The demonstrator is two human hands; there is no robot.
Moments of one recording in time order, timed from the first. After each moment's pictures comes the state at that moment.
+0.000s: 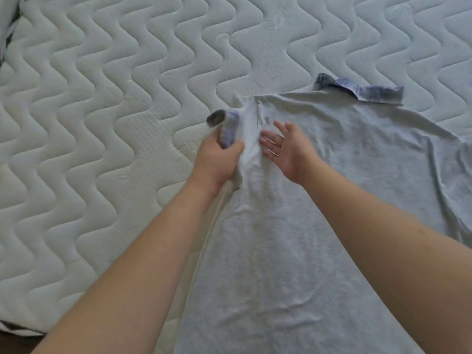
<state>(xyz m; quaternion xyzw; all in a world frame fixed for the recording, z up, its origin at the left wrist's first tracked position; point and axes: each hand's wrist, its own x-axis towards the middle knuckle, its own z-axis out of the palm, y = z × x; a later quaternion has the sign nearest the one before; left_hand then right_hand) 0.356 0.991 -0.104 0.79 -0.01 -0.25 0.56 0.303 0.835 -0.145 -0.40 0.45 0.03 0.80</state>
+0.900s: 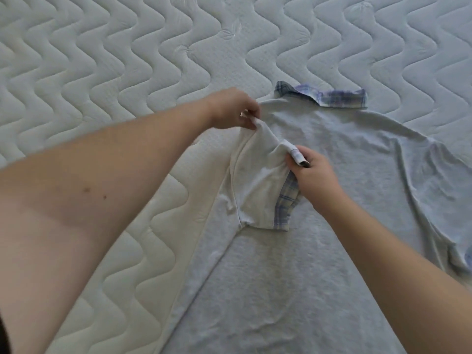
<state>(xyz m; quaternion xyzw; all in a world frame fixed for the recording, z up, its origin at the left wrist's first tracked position) 0.455 0.834 -0.125 0.76 -0.58 -0.28 0.06 0.208 0.758 -0.137 -0.70 0.39 0.01 0.60</state>
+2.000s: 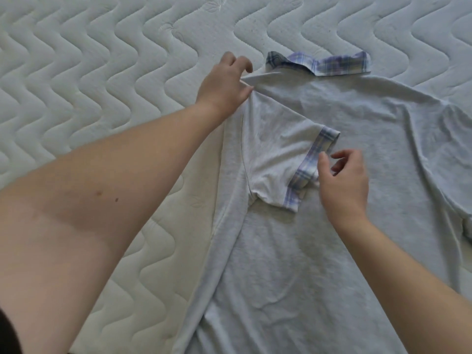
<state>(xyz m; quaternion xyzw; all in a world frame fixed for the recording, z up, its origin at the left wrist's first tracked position) 0.416 0.827 -0.143 0.88 -0.41 -0.15 0.16 0.138 0.770 -0.147 -0.72 0.55 -0.12 0.41</state>
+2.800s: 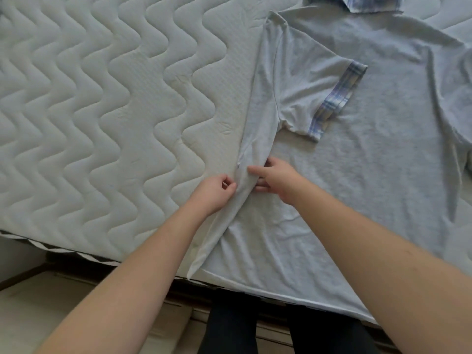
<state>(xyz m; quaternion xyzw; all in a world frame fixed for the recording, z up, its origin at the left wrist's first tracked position) 0.195 1.102 -0.161 0.86 -0.11 -0.45 0.19 0.126 0.939 -0.152 -0.48 0.45 0.21 0.72</state>
